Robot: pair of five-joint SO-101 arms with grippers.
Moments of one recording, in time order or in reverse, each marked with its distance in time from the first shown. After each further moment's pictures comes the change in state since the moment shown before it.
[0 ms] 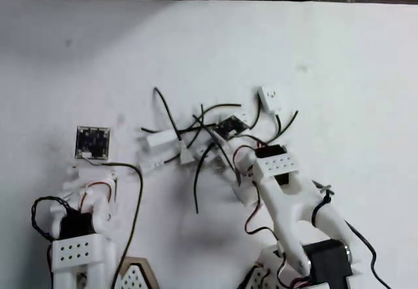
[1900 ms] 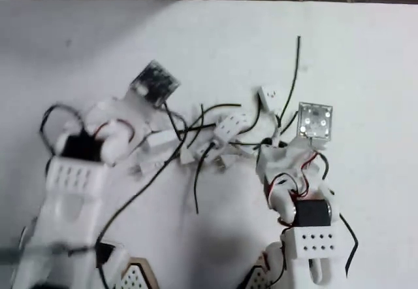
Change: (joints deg) left arm 20.5 42.9 -55.6 19.8 -19.9; right arm 12.2 -53.9 14.9 -10.9 -31.8
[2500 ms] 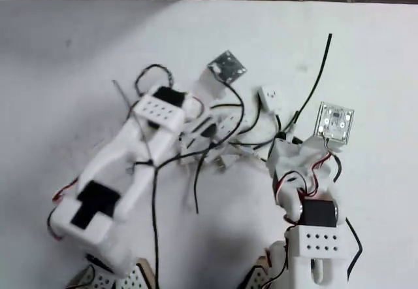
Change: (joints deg) left arm 15.6 47.0 -27.3 -7.8 9.1; right arm 4.8 0.0 0.4 -2.2 -2.4
